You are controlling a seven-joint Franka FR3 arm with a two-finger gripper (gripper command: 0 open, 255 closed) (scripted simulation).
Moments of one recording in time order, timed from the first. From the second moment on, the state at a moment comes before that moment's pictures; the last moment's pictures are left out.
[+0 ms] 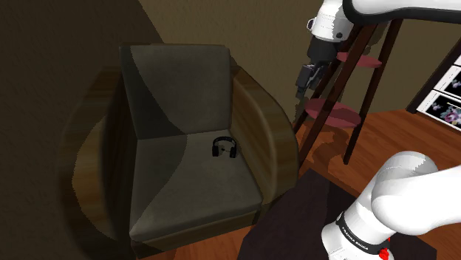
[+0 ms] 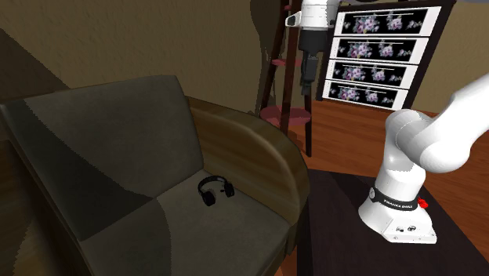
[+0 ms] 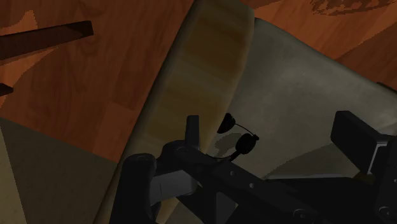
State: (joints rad) arm 0.00 -0.75 -0.05 -2.33 -0.08 1.62 -0.08
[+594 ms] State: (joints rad) arm -0.01 -0.63 0.00 -2.44 -0.06 1.88 0.05
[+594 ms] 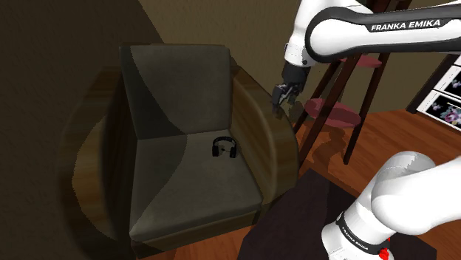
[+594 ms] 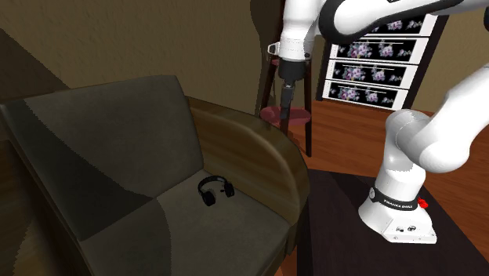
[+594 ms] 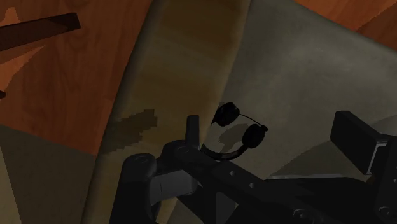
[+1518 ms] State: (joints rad) arm -0.04 -0.18 0.11 -2.45 -0.11 2.38 0.35
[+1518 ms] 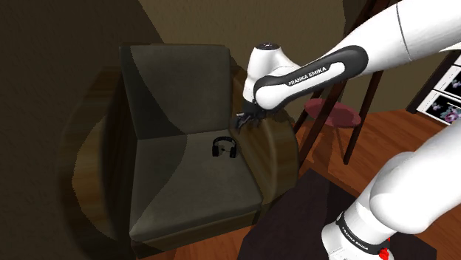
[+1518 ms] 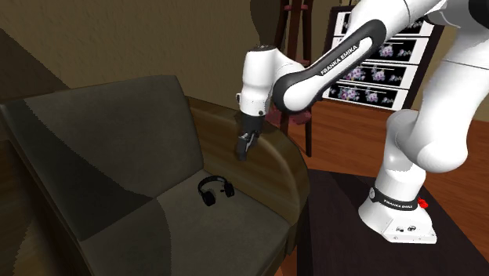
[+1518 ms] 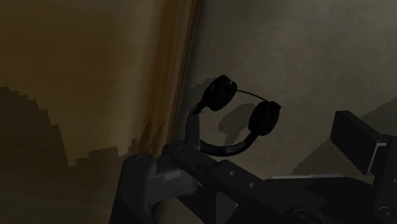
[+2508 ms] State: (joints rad) arm 0.00 0.42 0.06 -2.09 -0.36 2.65 0.74
